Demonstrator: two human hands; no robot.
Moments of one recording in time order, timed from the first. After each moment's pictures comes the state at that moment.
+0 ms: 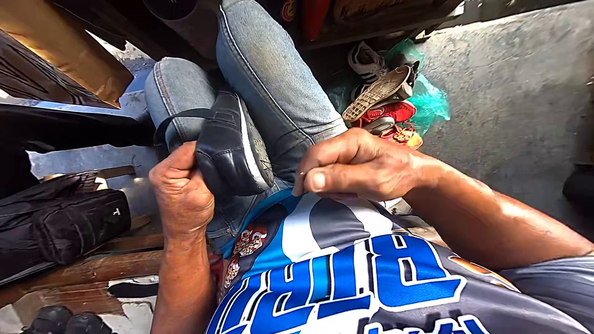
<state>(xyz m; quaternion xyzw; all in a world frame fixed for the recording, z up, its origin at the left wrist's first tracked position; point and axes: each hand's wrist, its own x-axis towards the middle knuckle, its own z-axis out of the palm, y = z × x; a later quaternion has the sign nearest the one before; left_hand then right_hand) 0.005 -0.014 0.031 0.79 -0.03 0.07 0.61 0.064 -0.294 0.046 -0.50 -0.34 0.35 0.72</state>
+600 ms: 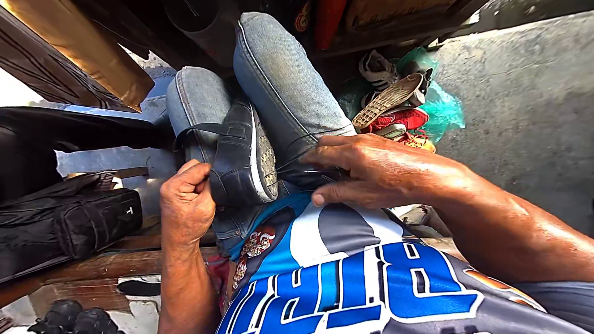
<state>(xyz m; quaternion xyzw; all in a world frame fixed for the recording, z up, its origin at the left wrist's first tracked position) -0.013 0.018 0.032 0.88 -0.02 0.04 0.47 0.064 -0.300 0.052 -0.81 -0.39 0.26 0.35</state>
